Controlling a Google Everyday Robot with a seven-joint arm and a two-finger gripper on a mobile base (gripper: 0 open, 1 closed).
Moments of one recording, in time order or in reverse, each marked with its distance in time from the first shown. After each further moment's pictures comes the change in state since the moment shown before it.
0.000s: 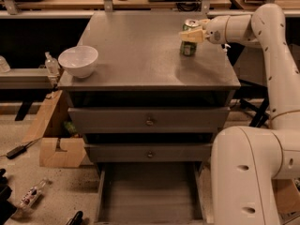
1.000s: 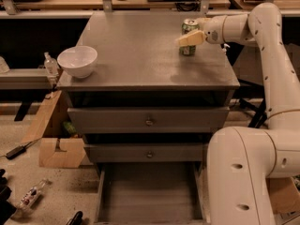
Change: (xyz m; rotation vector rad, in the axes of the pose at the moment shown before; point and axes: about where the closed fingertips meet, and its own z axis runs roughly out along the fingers) arm -0.005 0.002 0.001 -0.004 0.001 0.001
